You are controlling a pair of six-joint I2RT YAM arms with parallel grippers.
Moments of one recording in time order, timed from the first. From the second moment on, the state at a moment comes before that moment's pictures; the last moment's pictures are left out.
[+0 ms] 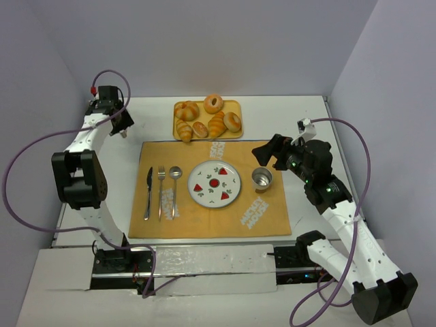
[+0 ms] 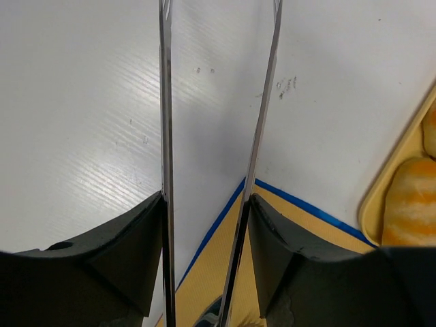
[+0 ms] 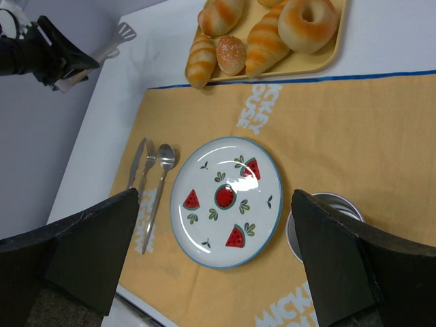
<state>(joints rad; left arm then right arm) 0.03 1.88 1.56 -0.54 -0.22 -0.44 0.31 0.79 0.78 -0.27 -0.18 0.54</state>
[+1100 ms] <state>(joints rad) -0.36 1.61 1.50 -0.62 -0.23 -0.46 0.31 0.79 0.78 -0.27 -0.19 0.55</state>
